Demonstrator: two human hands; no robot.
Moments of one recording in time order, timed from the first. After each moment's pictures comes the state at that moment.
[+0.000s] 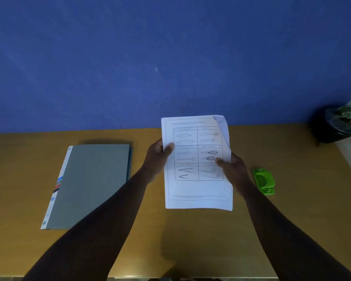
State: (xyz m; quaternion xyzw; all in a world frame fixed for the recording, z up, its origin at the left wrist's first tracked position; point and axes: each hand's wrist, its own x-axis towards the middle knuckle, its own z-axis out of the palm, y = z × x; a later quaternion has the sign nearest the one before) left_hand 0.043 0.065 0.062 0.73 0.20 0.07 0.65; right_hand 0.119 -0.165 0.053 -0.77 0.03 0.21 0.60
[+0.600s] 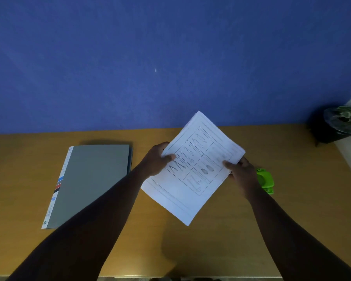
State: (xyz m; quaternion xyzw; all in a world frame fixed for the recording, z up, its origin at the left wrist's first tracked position) left_hand 0.042 0.077 0.067 0.83 0.15 -0.06 0.53; right_hand 0.125 -0.194 0.033 -0.69 0.10 0.22 0.68
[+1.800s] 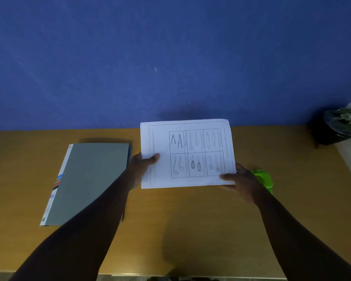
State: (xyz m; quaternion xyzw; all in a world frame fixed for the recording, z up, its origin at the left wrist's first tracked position) left_hand 0.011 0.101 0.042 0.62 0.33 0.00 0.71; right_hand 0.124 -0.215 0.035 -0.64 0.09 0.38 0.67
